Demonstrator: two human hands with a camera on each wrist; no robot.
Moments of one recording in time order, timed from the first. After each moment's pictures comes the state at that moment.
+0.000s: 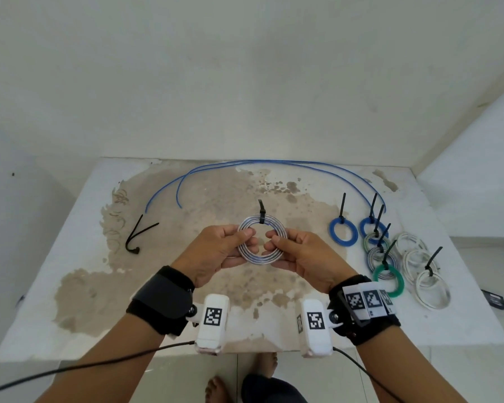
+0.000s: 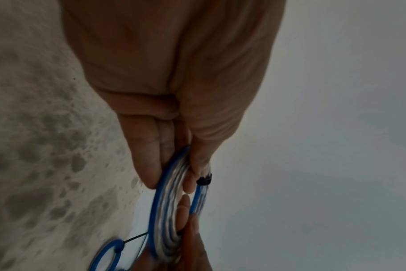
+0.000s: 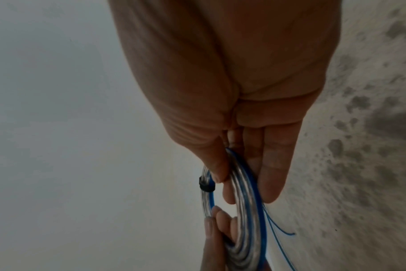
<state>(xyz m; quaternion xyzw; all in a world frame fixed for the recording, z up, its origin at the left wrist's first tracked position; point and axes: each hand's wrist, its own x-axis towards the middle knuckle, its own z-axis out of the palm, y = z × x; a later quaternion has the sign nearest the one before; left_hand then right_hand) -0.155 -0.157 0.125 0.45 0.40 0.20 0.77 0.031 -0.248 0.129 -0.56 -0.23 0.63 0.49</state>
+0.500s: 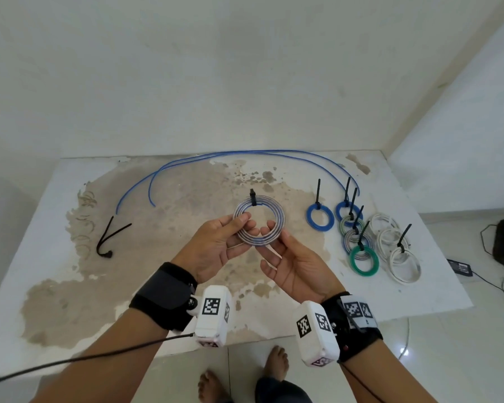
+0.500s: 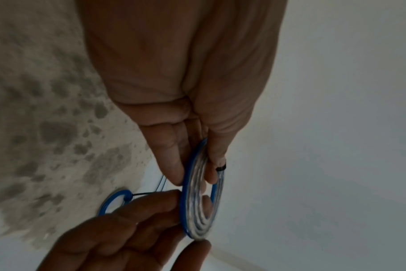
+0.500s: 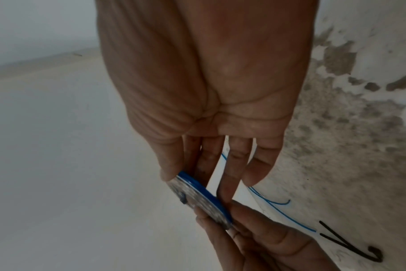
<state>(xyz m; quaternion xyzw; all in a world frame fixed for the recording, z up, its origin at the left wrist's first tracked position) -0.110 -0.170 0.117 0.36 0.36 0.21 0.83 0.037 -0.290 0.105 -0.39 -0.05 0.67 0.64</state>
